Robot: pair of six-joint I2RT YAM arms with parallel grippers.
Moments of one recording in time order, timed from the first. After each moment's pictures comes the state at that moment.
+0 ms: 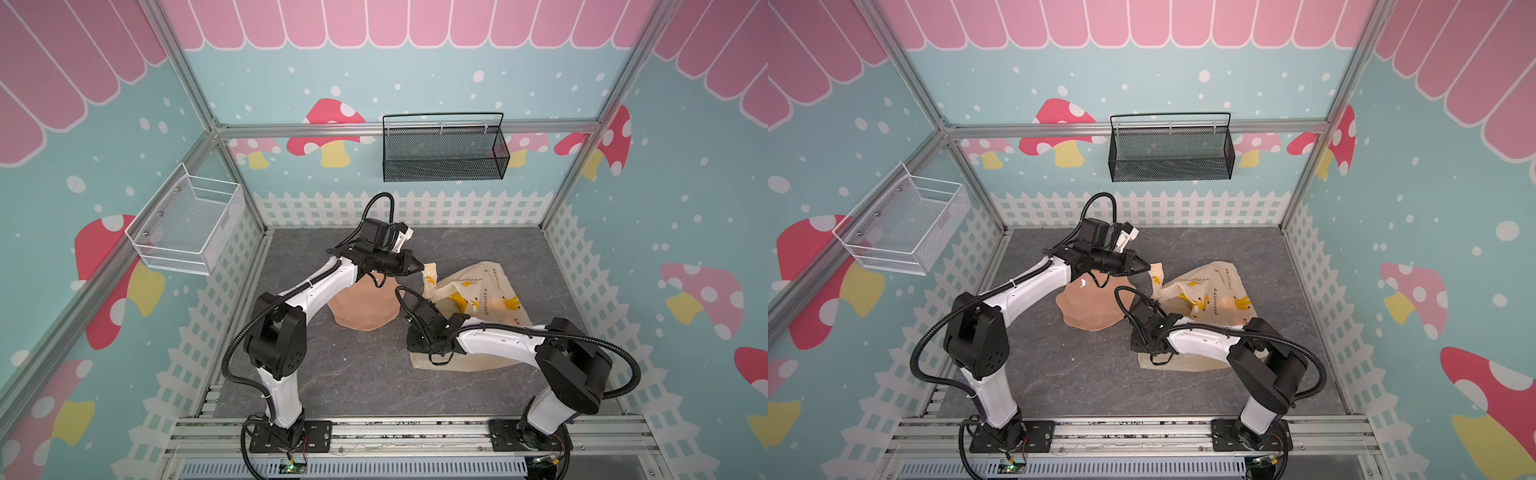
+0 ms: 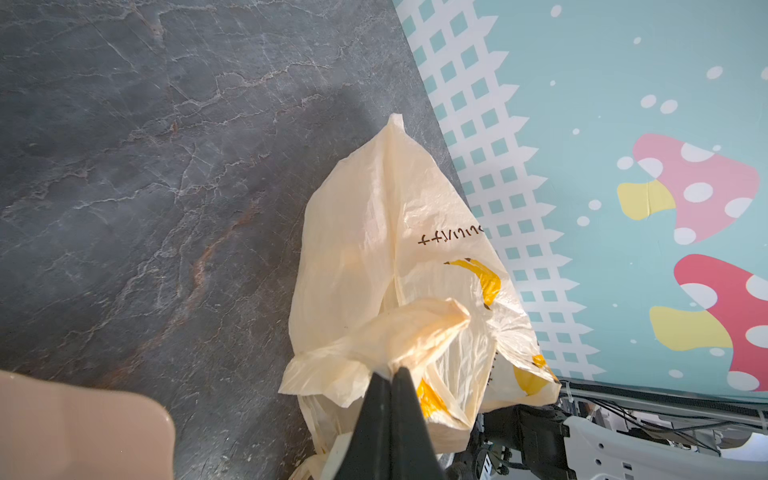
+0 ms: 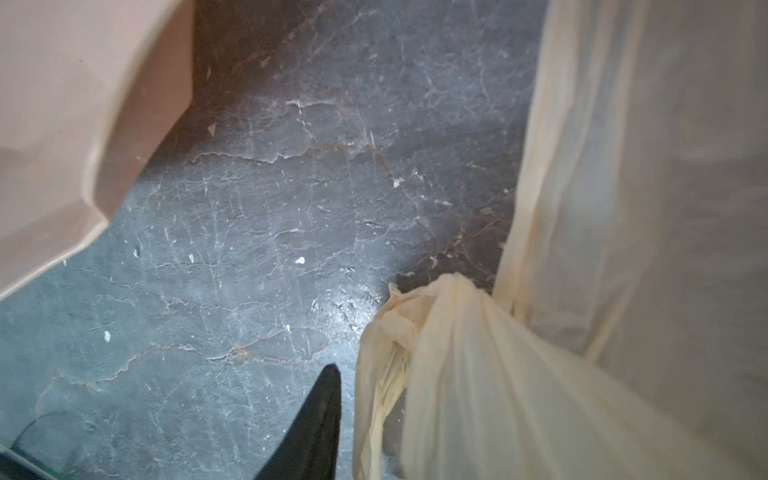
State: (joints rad) left arm -0.48 1.87 1.55 -0.38 0.71 -0.48; right arm 0.91 1.65 0.94 -0.40 0.04 0.90
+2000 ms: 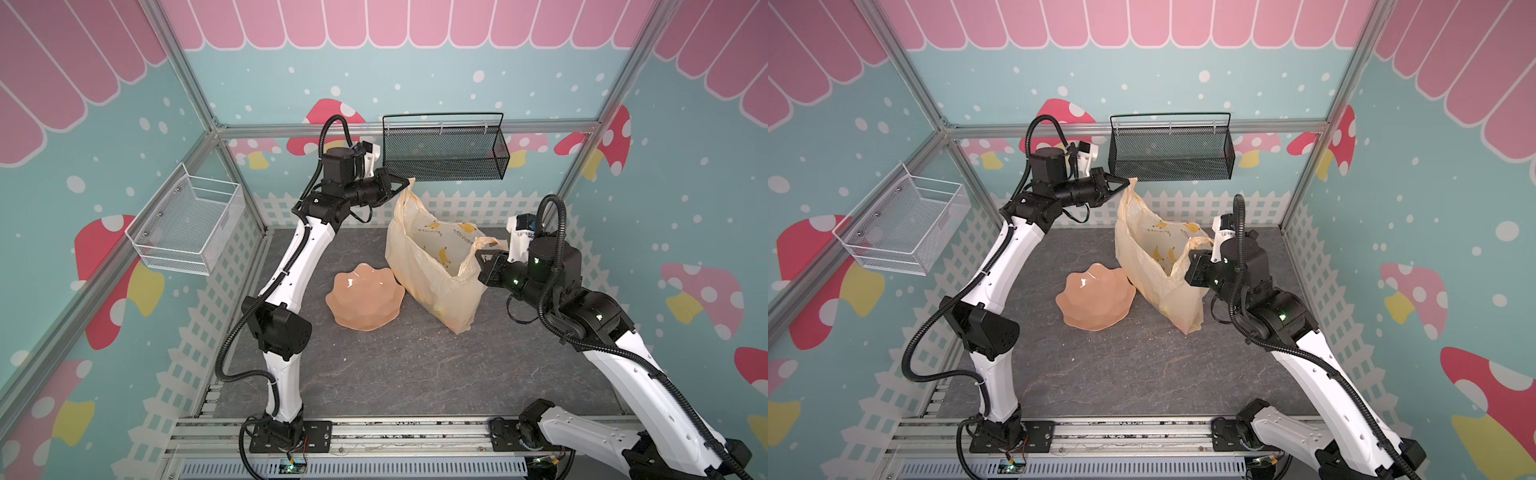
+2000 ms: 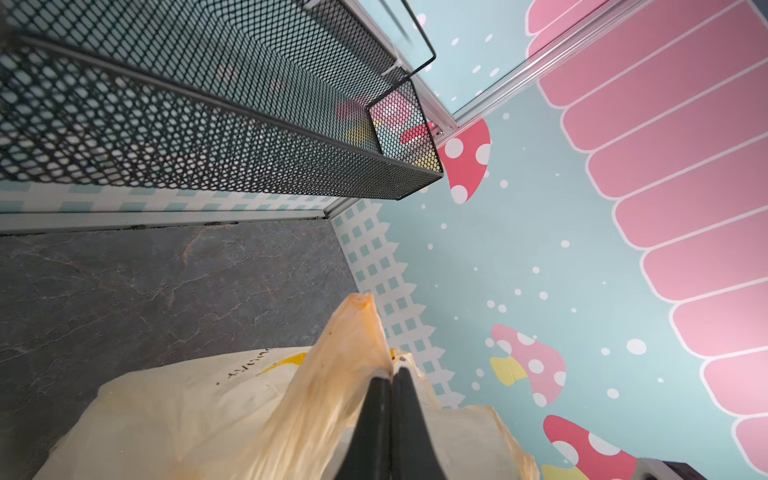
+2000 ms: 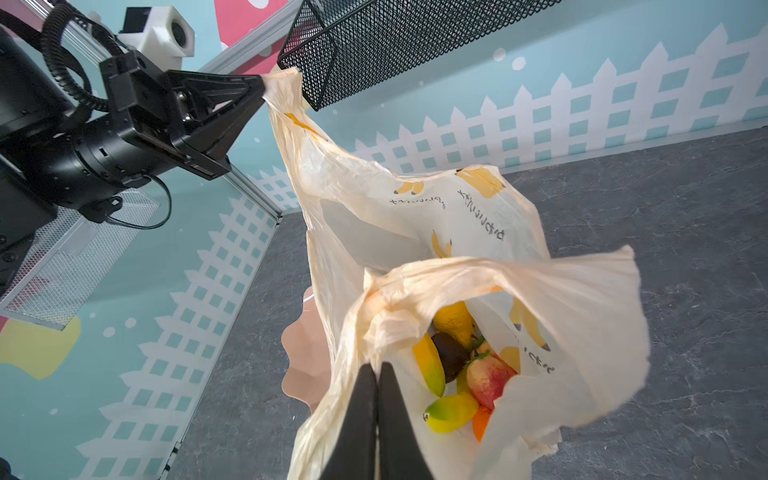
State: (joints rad) left arm -0.33 2.02 2.28 -0.51 0.67 -0.79; right arm 0.58 1.04 1.39 -0.71 0.13 0.54
